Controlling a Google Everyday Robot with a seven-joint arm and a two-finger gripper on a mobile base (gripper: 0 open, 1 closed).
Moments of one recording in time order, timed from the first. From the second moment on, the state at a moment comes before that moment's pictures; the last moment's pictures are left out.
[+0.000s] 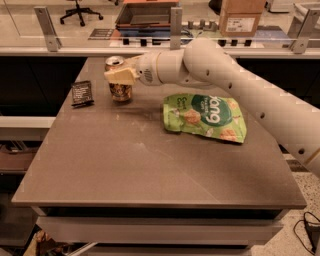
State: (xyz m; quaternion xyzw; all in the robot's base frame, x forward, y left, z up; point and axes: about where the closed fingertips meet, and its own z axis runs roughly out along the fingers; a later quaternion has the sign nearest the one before) arm 0.690 0.111 0.907 -0.42 0.67 0.33 0.51
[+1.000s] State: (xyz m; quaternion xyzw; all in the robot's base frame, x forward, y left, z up) arm 0.693 0.130 0.901 -0.42 0.64 0.34 0.55
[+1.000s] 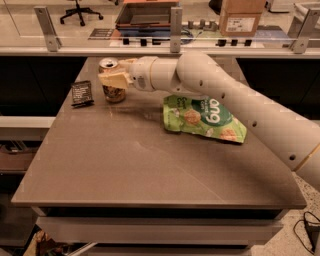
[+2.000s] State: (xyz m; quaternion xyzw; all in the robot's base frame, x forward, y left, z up) arm 0.690 0.137 0.901 -0.42 0.64 0.34 0.55
